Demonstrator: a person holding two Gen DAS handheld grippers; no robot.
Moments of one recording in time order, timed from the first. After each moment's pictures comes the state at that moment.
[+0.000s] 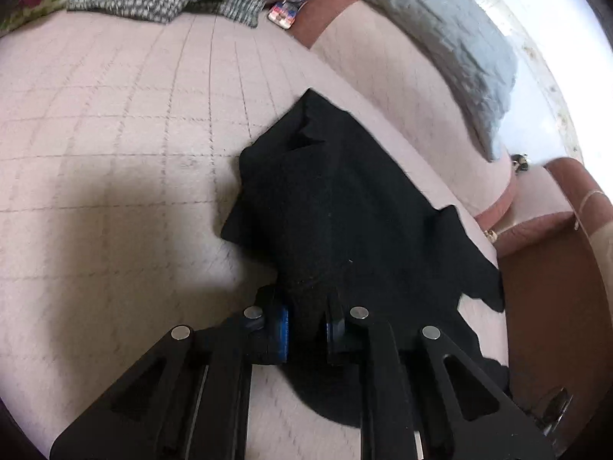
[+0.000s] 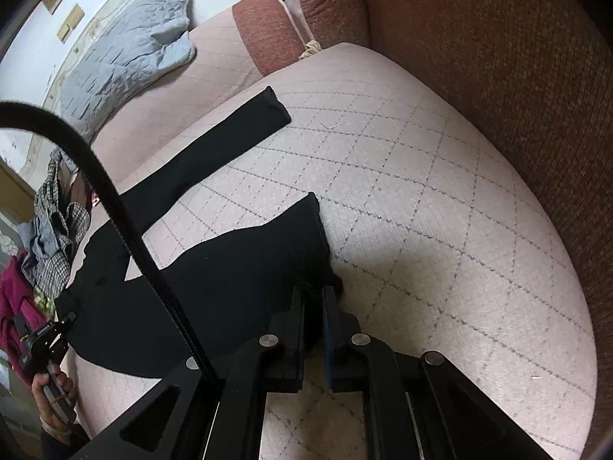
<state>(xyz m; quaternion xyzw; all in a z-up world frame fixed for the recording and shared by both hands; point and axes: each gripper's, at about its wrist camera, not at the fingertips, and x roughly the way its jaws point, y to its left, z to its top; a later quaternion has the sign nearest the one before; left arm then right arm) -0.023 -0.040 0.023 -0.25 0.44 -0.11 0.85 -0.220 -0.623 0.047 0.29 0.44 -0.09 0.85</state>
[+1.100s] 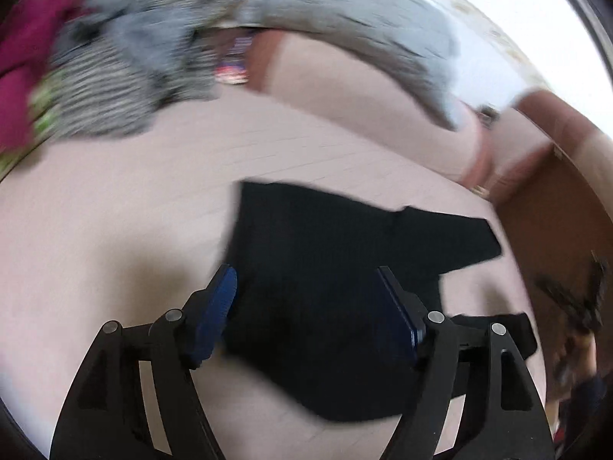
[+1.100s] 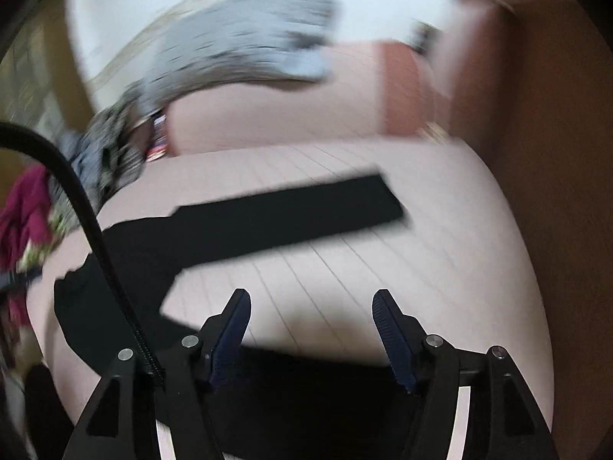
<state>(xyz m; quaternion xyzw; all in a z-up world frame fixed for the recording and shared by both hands) -0.034 -0.044 0.106 -0.10 0.41 -0.18 0.89 -0.107 -0.542 0.118 0.05 0.39 0.06 0.92</state>
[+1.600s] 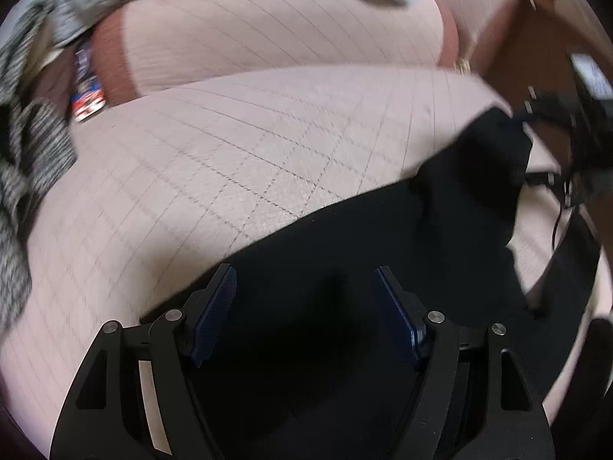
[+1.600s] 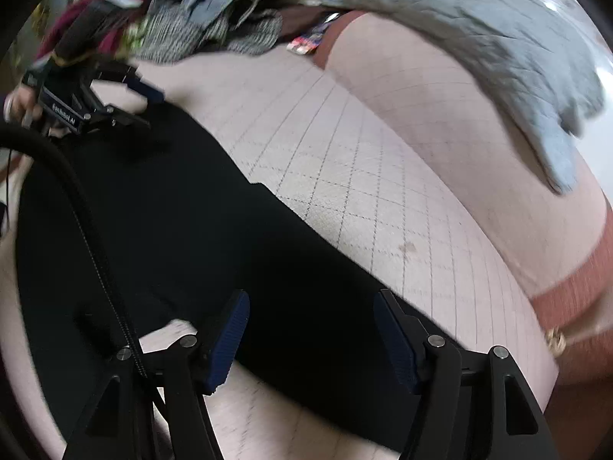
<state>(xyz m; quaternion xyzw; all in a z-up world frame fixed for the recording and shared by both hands) 0.117 -0.142 0.042 0.16 0.47 -0.30 0.81 0.063 -0.406 0.072 -0.25 0.44 0.26 0.82</state>
